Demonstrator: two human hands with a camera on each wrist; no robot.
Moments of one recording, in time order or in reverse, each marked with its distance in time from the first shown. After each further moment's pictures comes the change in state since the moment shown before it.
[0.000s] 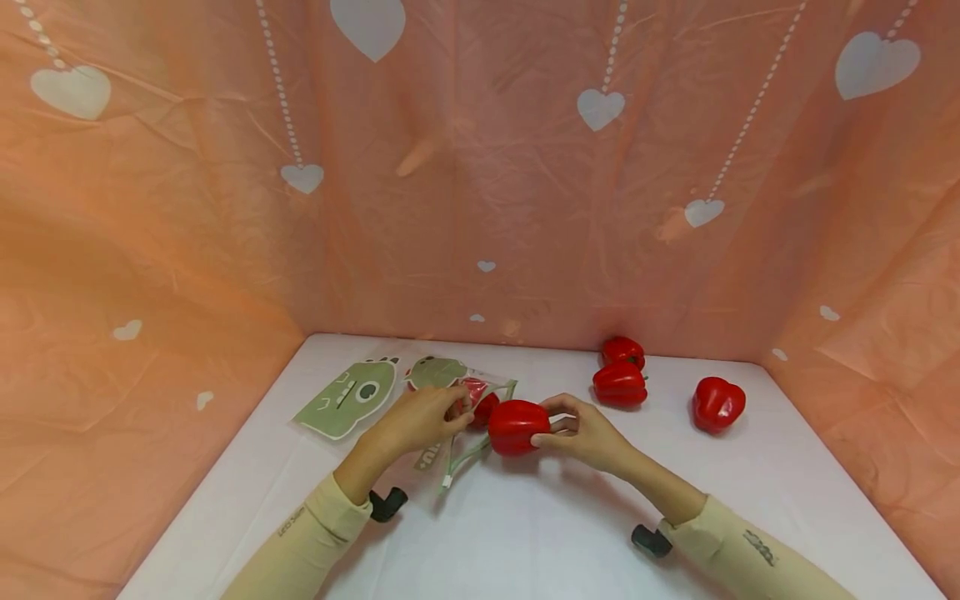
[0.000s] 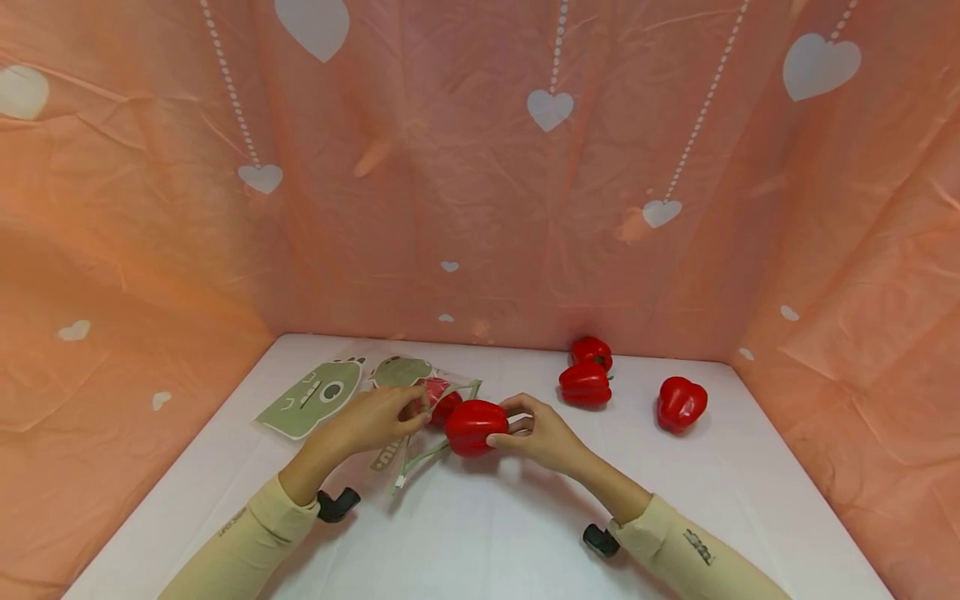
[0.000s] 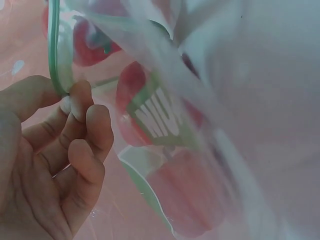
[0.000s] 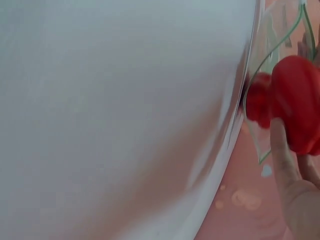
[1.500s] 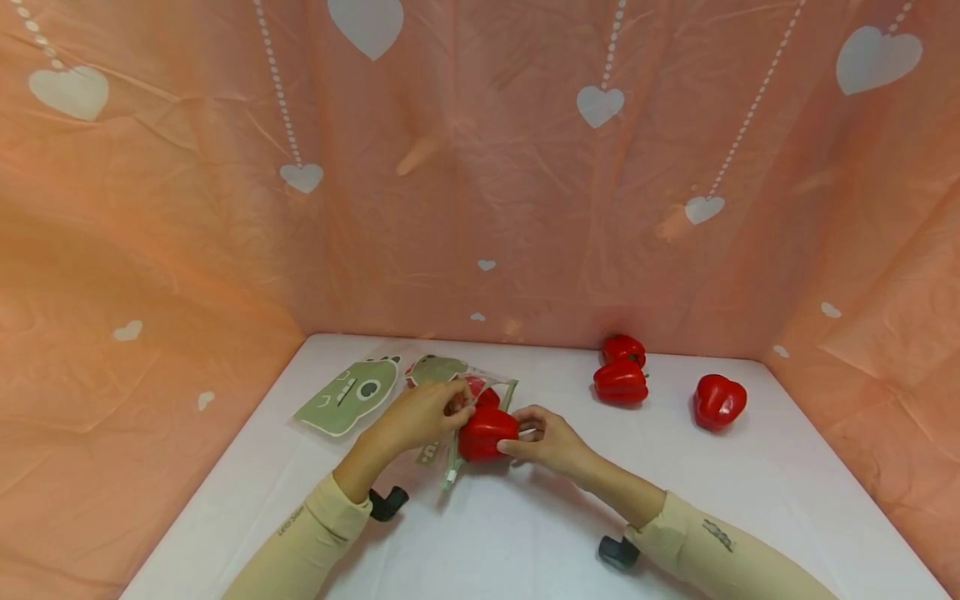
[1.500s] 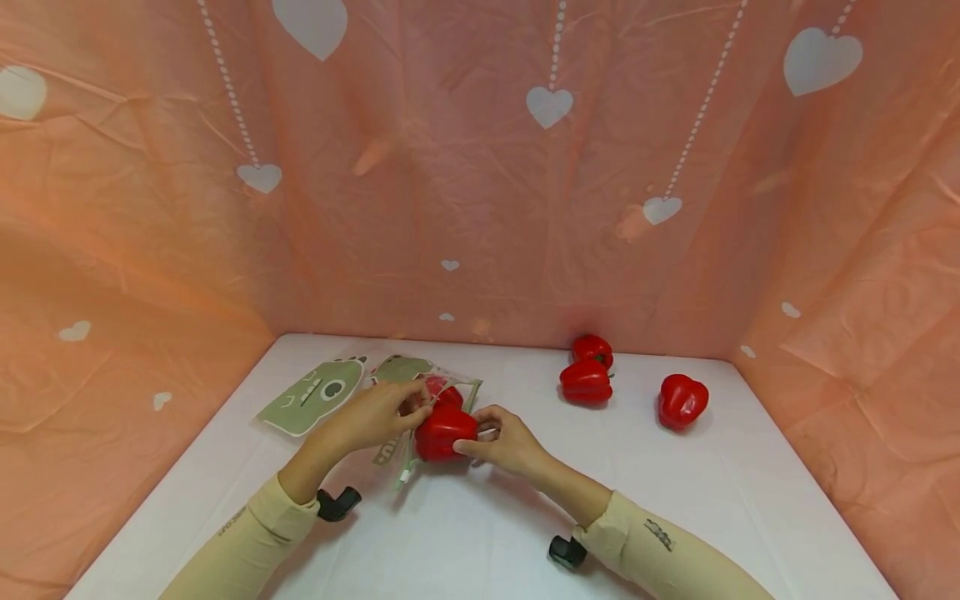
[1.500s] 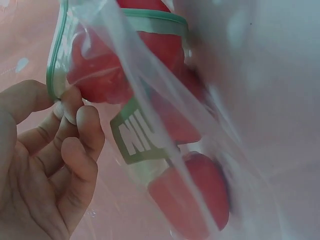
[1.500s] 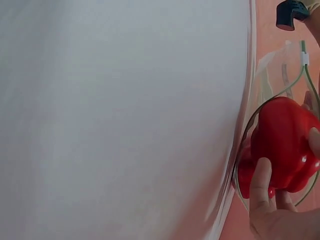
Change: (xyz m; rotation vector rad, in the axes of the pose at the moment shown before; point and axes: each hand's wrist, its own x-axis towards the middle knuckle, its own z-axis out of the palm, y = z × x) left_hand 0.000 0.000 -0.003 -0.055 0.031 -0.019; right_hand 0.014 -0.008 0.052 0.115 0.017 0.089
